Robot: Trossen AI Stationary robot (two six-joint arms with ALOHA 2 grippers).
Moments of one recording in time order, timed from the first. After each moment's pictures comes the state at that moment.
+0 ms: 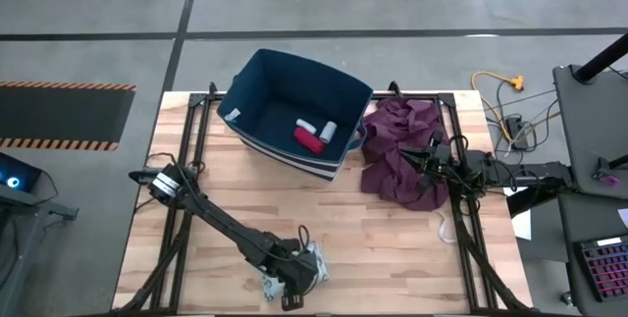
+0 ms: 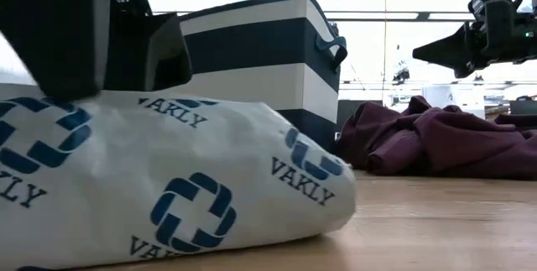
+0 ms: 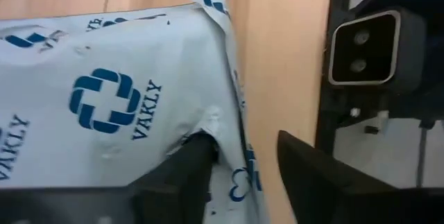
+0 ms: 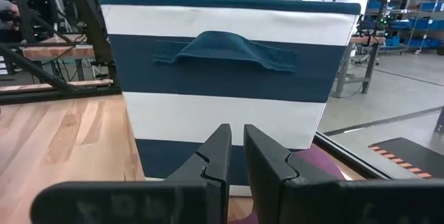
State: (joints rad) left arm -0.59 2.10 1.44 -0.50 0.07 -0.78; right arm 0.02 0.04 0.02 0.02 0.39 0.00
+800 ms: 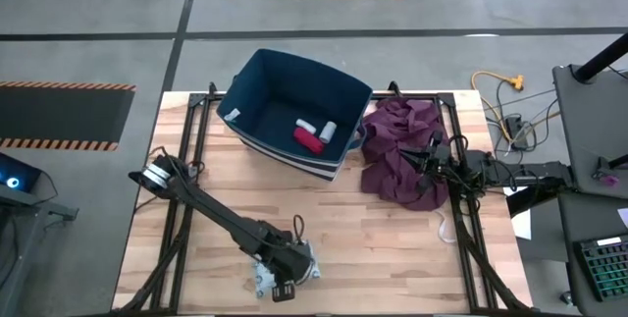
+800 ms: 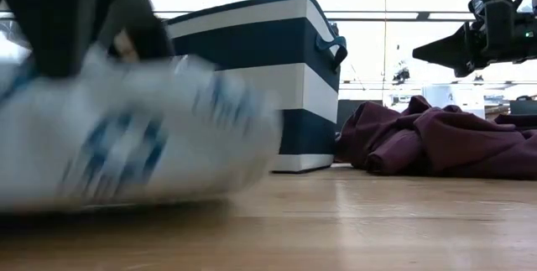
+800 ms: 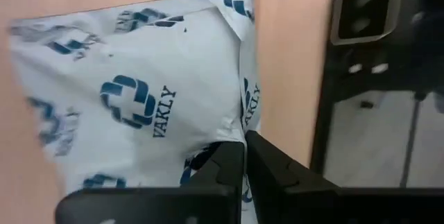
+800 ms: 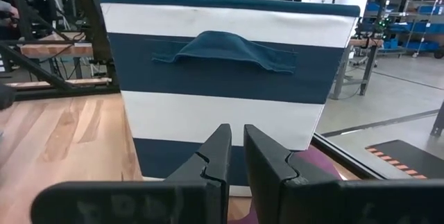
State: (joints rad) left arm -0.55 1.89 1.40 -0.59 0.15 -0.73; right arm 0.02 0.04 0.02 0.03 0.40 -0.01
